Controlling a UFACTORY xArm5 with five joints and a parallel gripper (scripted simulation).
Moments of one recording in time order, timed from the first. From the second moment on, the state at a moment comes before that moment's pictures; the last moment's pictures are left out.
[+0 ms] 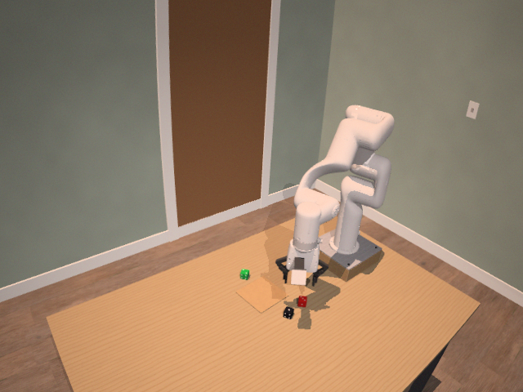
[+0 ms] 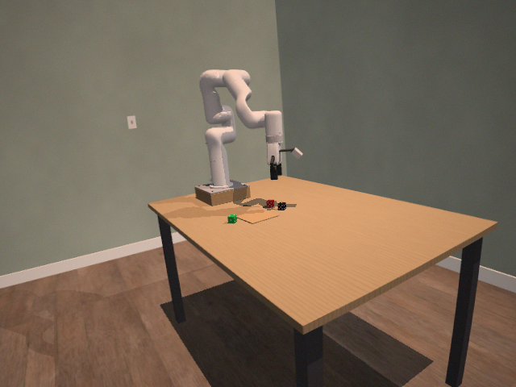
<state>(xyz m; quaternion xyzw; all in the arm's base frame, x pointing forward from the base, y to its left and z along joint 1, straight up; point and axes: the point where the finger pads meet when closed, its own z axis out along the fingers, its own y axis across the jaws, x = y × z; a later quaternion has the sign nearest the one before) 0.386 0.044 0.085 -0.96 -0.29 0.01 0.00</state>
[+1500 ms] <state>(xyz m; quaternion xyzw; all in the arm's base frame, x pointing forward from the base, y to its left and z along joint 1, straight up) 0.338 0.039 0.070 -0.85 -0.53 0.00 0.00</state>
